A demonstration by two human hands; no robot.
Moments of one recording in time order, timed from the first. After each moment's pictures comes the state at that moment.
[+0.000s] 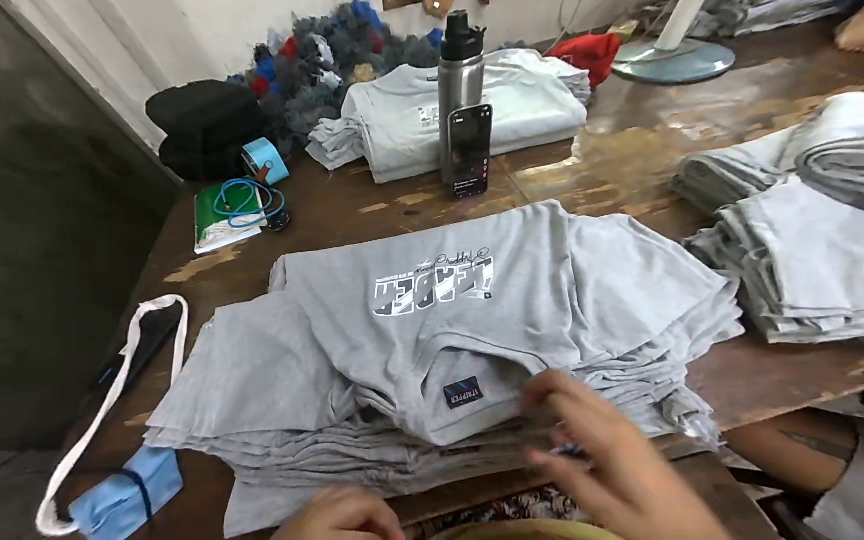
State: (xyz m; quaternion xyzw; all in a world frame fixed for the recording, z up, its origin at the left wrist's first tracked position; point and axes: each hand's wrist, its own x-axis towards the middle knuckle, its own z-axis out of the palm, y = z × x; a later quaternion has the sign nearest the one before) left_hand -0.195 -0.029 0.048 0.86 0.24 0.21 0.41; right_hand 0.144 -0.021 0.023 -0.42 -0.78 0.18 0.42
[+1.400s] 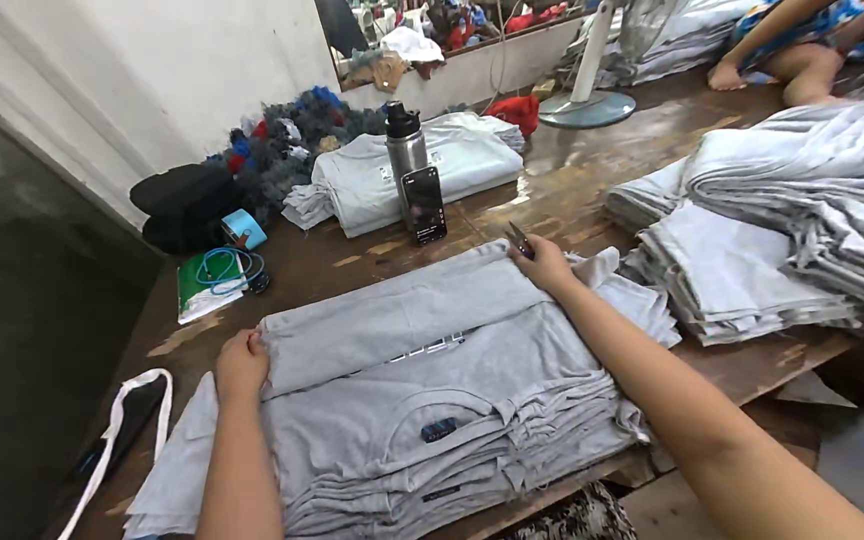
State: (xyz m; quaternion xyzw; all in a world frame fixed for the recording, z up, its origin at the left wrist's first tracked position) left_hand -0.234 0.219 0.033 0.64 0.74 0.20 0.06; right_hand 0.290 0.225 -0.016 -0.70 -0.59 0.17 0.37
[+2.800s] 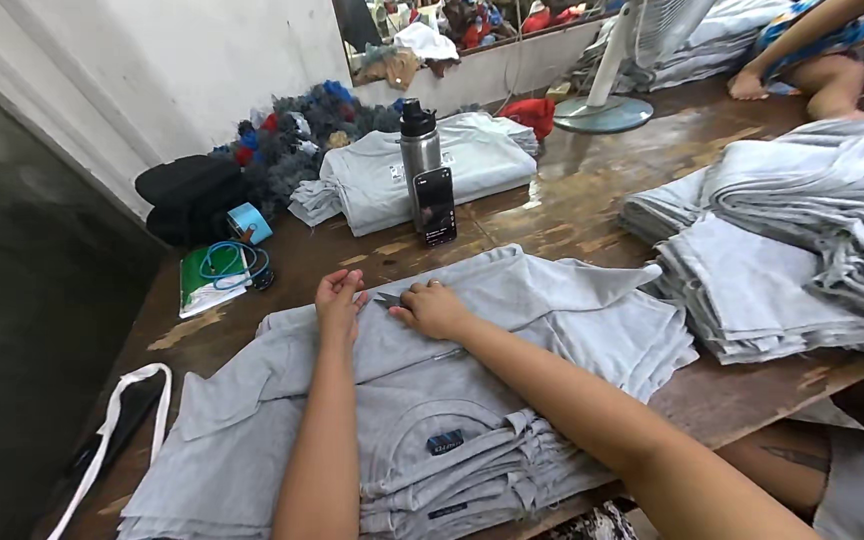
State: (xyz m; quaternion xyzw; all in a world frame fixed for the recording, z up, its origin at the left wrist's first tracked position) left_hand -0.078 0.252 0.031 0.41 0.49 0.60 0.49; right_hand 0.095 0.240 0.005 -0.57 -0.80 0.17 0.10
